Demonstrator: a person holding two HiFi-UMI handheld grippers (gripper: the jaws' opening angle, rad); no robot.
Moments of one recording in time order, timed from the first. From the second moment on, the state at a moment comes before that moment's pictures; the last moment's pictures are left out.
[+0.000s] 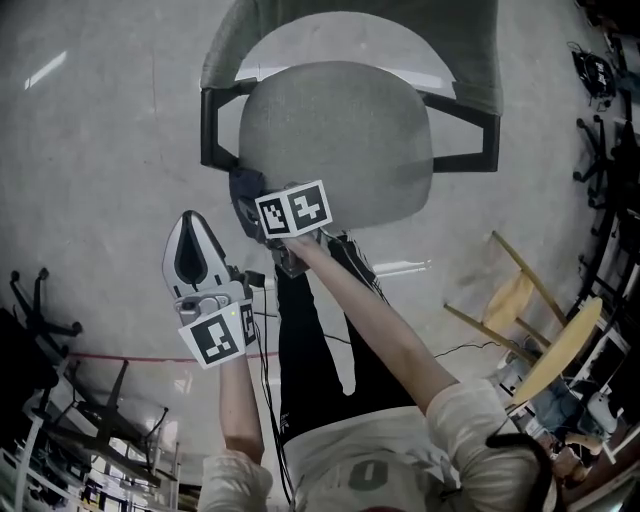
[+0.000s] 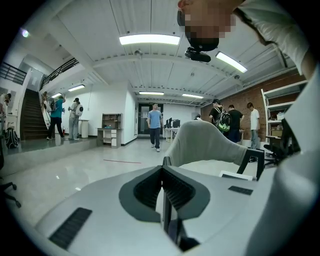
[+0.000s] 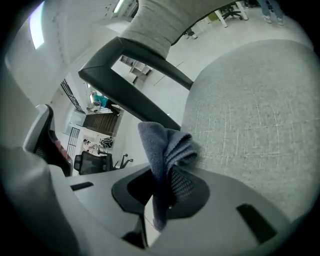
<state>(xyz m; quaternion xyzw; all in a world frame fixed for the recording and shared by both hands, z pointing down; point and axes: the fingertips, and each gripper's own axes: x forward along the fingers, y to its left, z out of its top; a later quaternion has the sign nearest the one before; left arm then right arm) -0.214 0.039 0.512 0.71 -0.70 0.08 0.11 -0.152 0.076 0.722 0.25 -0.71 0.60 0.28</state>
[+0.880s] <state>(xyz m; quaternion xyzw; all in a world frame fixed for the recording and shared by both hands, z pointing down) -0.141 -0.001 0.517 0.75 -0.65 0.08 0.10 0.041 0.067 0.743 0.34 -0.68 0.54 0.36</state>
